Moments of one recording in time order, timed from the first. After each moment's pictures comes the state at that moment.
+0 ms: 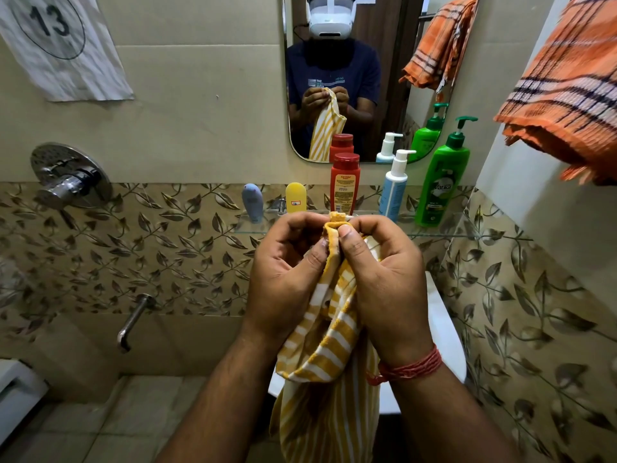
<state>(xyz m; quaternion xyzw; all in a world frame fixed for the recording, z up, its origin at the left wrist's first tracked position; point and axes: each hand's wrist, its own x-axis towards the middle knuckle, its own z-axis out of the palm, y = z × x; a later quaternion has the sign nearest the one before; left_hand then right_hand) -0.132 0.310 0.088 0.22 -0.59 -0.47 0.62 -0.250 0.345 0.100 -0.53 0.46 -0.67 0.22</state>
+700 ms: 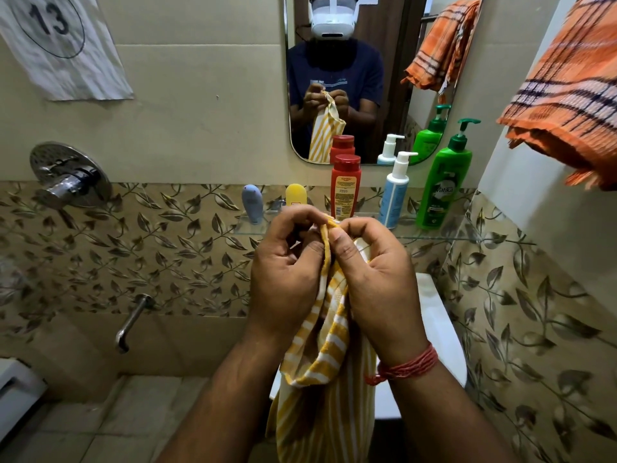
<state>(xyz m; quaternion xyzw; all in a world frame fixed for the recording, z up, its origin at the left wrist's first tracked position) -0.140 0.304 0.091 0.28 -0.62 -0.35 0.64 -0.250 0.335 0.098 -0.56 0.47 -0.64 0.24</state>
